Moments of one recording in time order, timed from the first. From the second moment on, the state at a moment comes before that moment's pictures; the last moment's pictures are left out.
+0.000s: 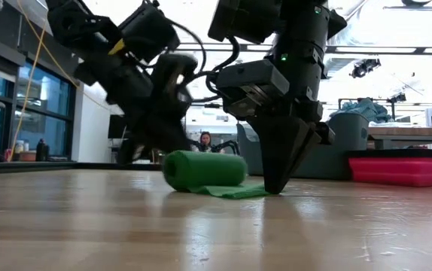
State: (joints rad) left arm -0.06 1.72 0.75 0.25 0.18 -0.93; right arm 0.25 2.05 1.36 -0.62 -0.06 0.94
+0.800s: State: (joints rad) left arm 0.02 1.72 0.75 0.47 0.49 -0.85; right arm 0.28 1.97 1.36 -0.63 -0.10 0.94
